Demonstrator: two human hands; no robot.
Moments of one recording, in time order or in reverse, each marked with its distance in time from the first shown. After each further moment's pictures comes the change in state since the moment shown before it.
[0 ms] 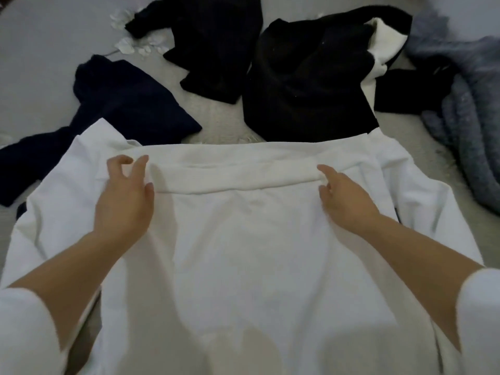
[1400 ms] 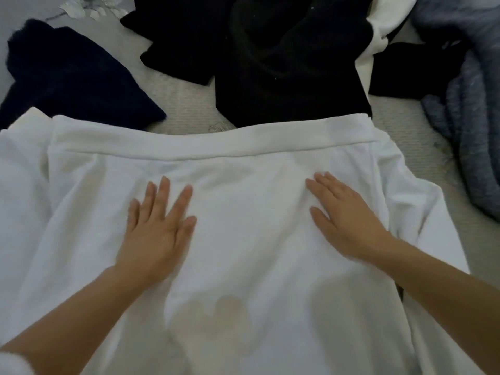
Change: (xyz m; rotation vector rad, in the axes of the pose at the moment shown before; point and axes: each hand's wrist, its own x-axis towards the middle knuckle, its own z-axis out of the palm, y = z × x) left_hand -0.039 0.059 0.069 0.097 -0.412 0.192; right_hand -0.004 0.063 -0.001 -0.195 -0.082 -0.297
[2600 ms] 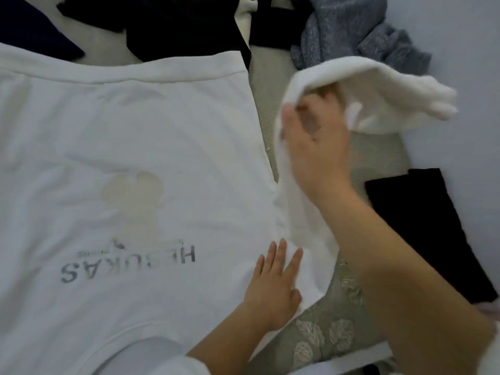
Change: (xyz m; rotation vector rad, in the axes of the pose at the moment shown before) left_hand -0.289 0.317 0.124 -0.211 -0.504 0.530; right_hand -0.240 -0.057 -0.133 0.614 0.731 0.239
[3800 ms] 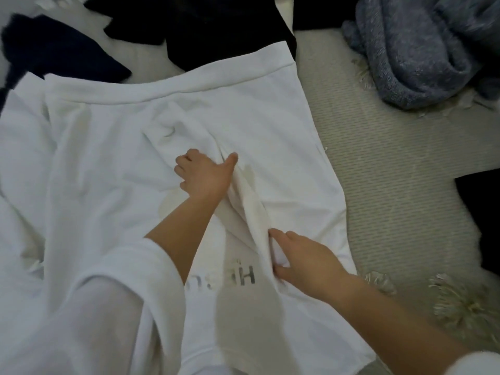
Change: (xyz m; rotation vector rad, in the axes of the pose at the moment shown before) left_hand 0.042 -0.172 -0.211 -0.337 0.807 -0.874; right_hand -0.115 0.093 0.100 -0.467 -0.982 0.055
